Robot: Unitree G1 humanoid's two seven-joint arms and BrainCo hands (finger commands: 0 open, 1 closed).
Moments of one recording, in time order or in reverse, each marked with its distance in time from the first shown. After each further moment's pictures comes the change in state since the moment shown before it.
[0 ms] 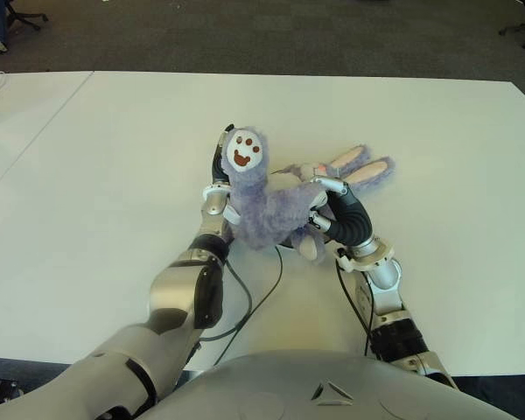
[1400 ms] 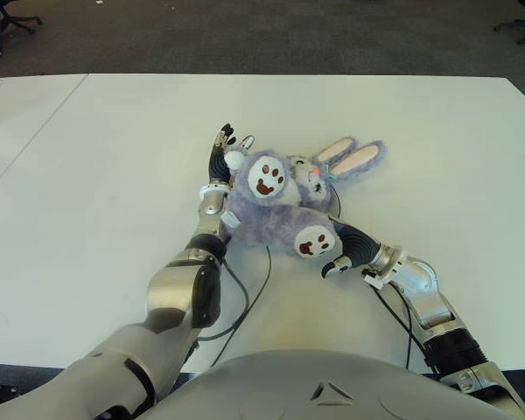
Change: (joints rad) left arm 0.000 0.013 0.002 0.000 0.000 0.000 0.000; right arm 0.003 -0.296 0.062 -0.035 -0.093 0.232 0.179
